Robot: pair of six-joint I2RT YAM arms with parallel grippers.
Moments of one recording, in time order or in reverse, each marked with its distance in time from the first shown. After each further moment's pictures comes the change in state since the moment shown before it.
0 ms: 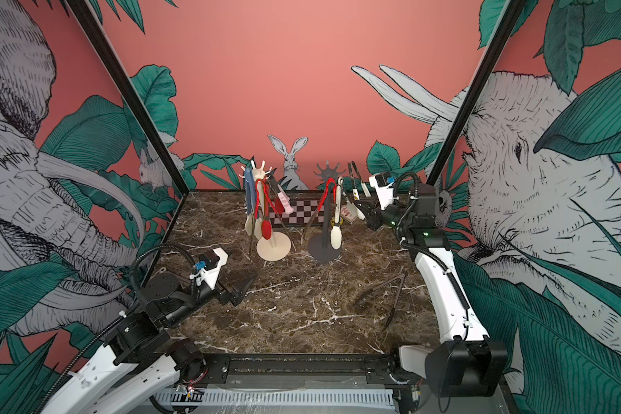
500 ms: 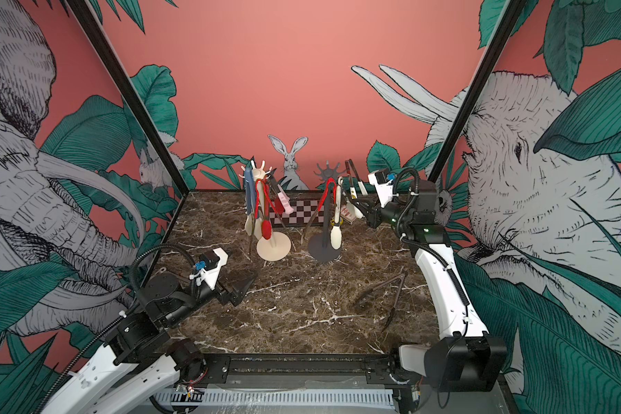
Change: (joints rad) left arm 0.000 0.000 0.000 0.000 0.008 0.000; right arm -0.001 0.030 0.038 -0.018 -0.074 0.021
